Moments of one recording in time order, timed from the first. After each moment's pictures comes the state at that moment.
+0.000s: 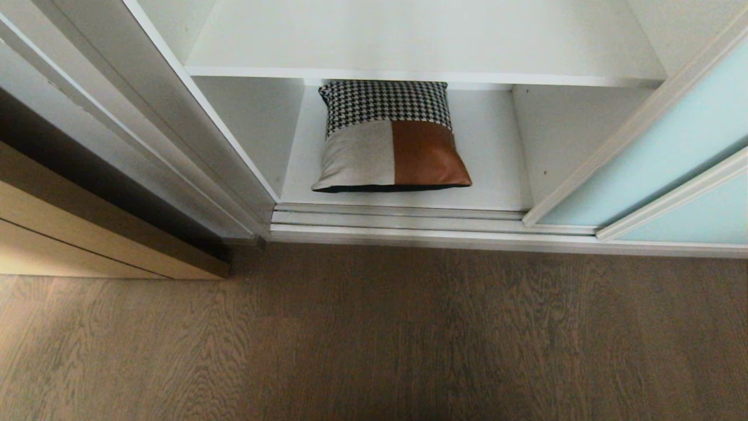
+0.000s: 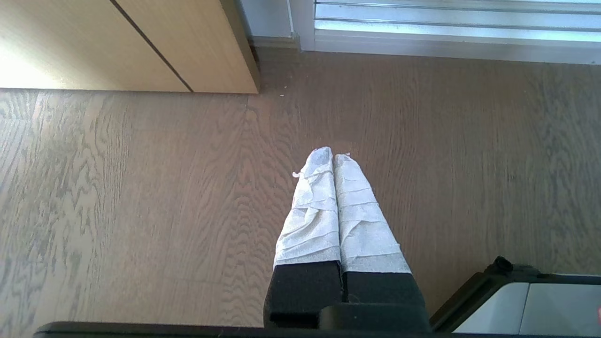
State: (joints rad) left arm 0.02 0.00 0.00 0.01 0.00 0.02; right arm -1.04 1.37 -1.75 0.04 0.01 0.32
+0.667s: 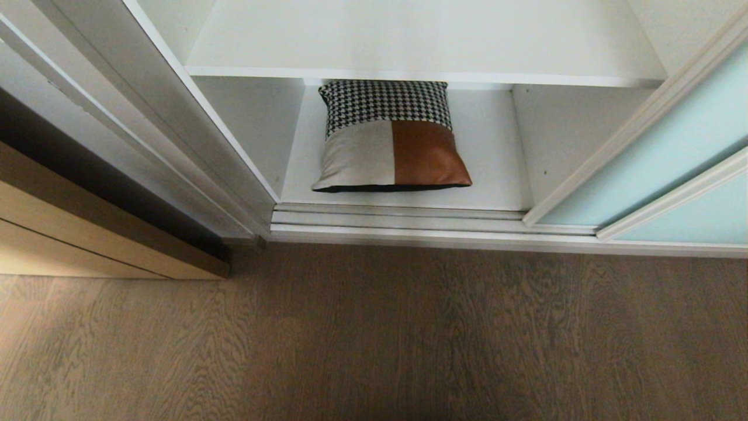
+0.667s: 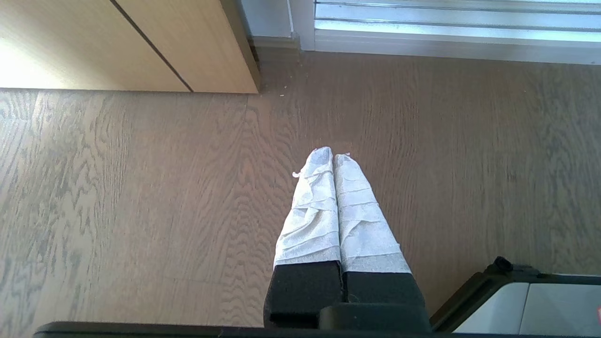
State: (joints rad) left arm 0.02 0.00 0.00 0.01 0.00 0.02; right arm -1.07 1.53 -1.93 0.20 0.37 0.50
